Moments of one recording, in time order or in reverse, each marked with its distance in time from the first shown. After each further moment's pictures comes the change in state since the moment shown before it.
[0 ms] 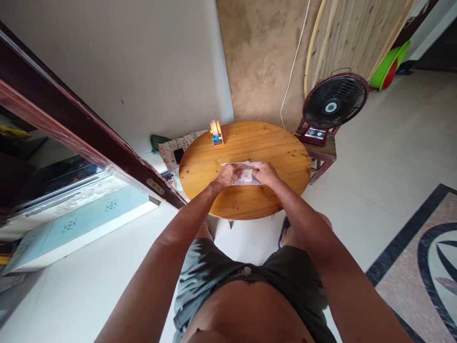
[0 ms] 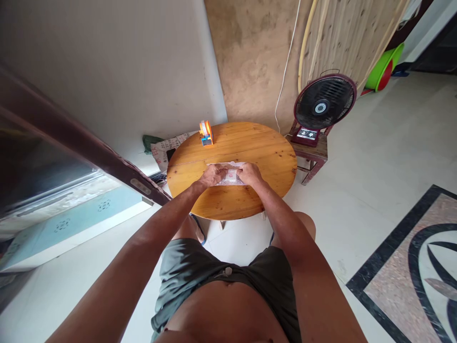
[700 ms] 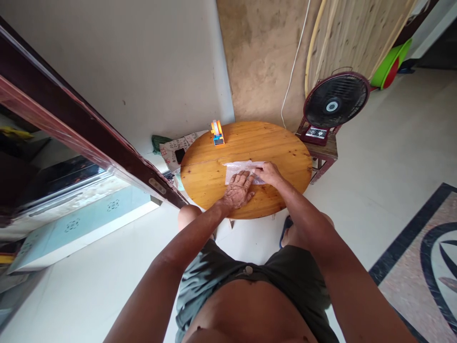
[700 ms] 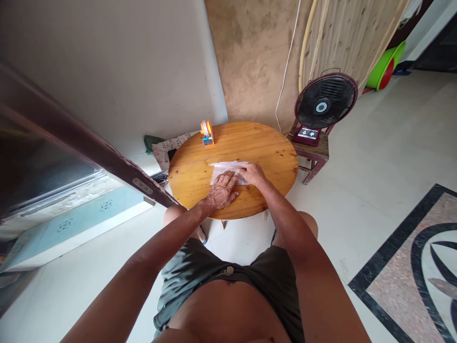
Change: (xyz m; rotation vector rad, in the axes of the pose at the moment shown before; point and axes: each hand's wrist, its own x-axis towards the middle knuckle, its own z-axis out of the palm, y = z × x) left_hand -0.067 0.034 0.037 0.526 -0.003 0.269; right_hand 0.001 0.014 0.006 0.106 0.009 -0.019
